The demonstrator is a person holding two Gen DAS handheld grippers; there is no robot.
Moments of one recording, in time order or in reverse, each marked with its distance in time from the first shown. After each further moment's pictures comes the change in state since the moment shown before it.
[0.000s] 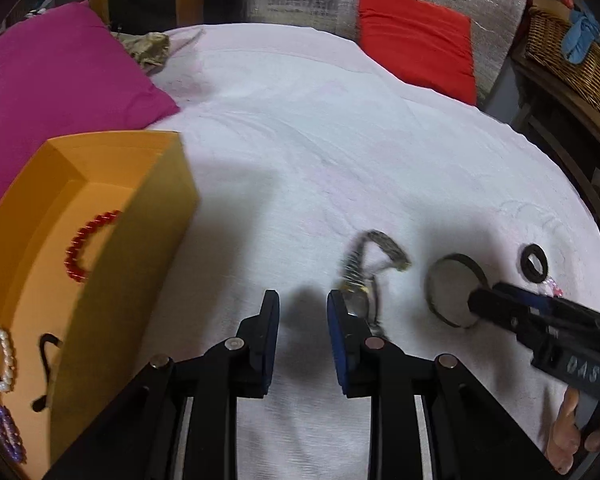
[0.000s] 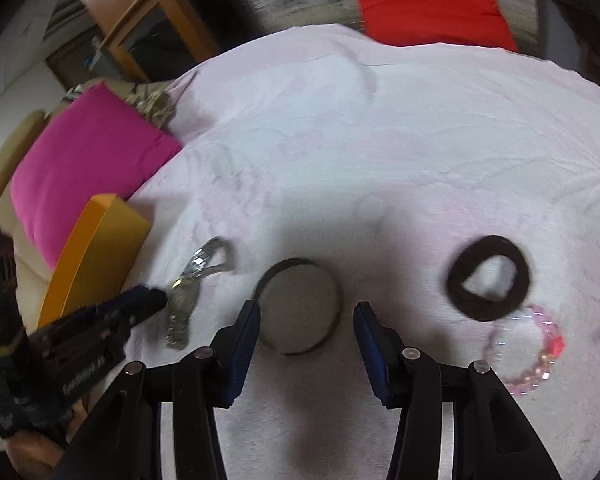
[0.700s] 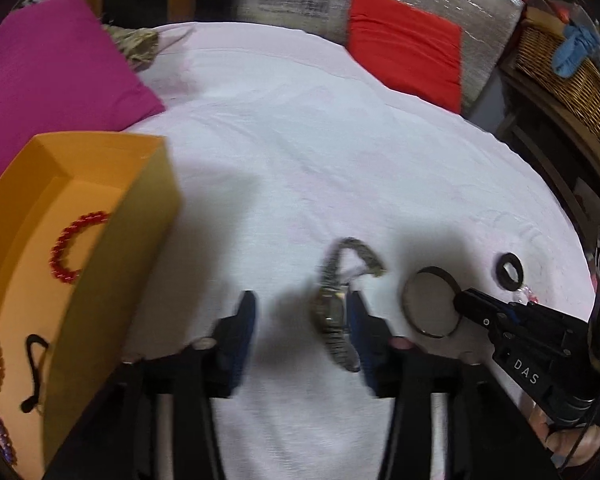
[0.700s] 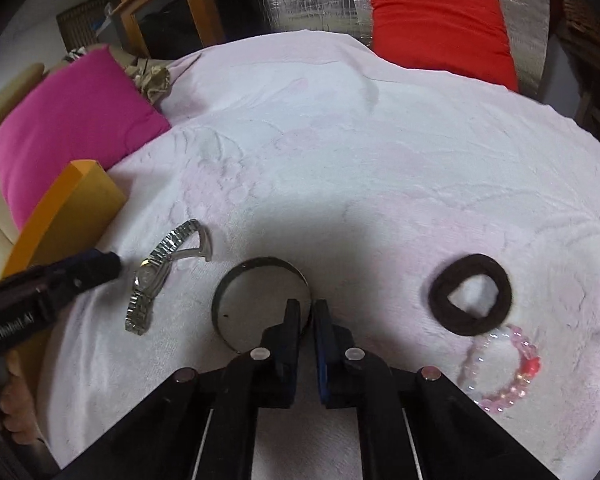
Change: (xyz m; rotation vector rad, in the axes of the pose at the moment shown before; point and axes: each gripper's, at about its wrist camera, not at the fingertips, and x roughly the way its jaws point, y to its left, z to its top) left arm -0.006 -0.011 0.002 -0.006 0.007 -0.099; right arm -0.004 -0.002 -0.006 -0.099 -0.038 -0.145
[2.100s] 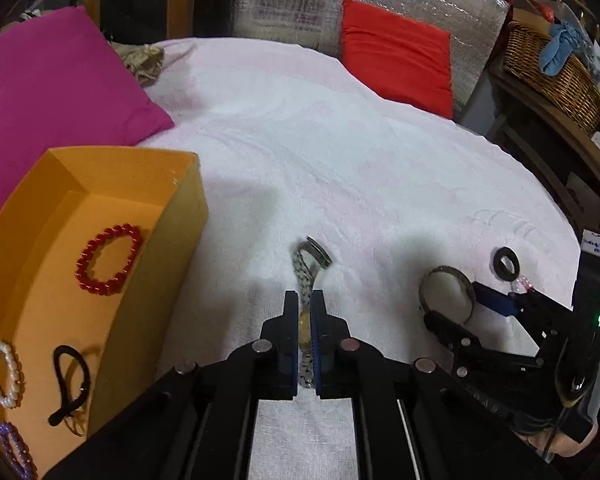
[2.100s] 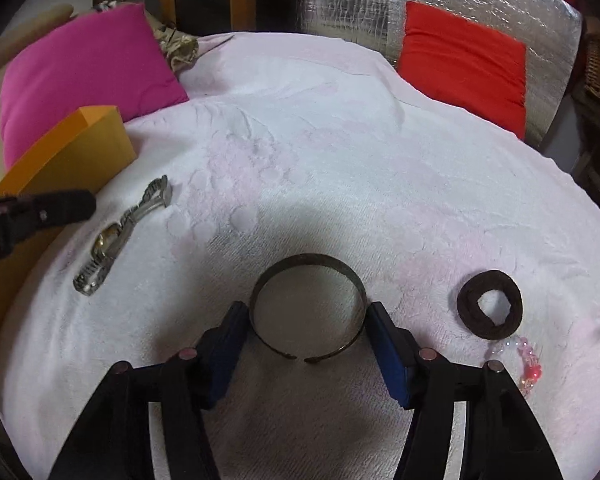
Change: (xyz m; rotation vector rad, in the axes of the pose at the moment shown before) left arm -0.022 0.022 -0.001 0.029 -0.031 -0.020; right arm 0.009 0.041 -0.015 -0.170 -0.051 -0.124
